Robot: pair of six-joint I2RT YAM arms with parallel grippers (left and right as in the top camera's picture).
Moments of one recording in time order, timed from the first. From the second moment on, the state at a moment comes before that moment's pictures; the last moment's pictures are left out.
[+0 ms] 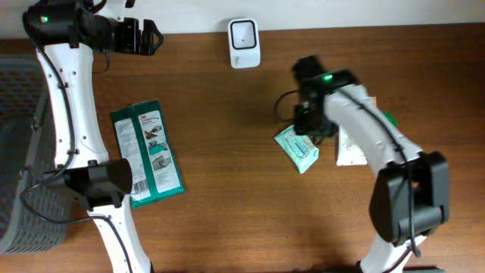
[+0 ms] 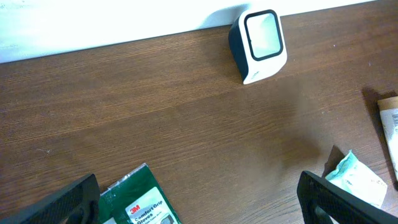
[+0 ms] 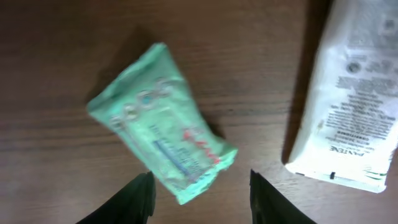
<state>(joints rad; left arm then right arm) 0.08 2.28 2.75 -1.43 0.39 0.20 0.26 1.92 1.56 -1.13 0.04 0.42</state>
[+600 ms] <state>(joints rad) 0.08 2.28 2.75 -1.43 0.39 0.20 0.19 1.92 1.44 -1.05 -0.27 0.30</state>
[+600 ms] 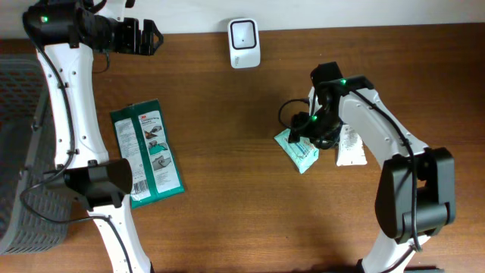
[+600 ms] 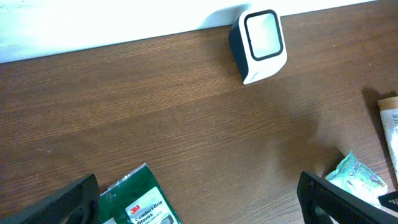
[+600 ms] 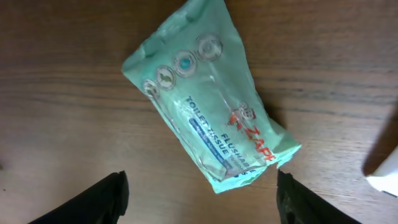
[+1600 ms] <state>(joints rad) 0.08 2.28 2.75 -1.43 0.39 0.20 0.05 1.92 1.32 -0.92 -0.37 0.18</state>
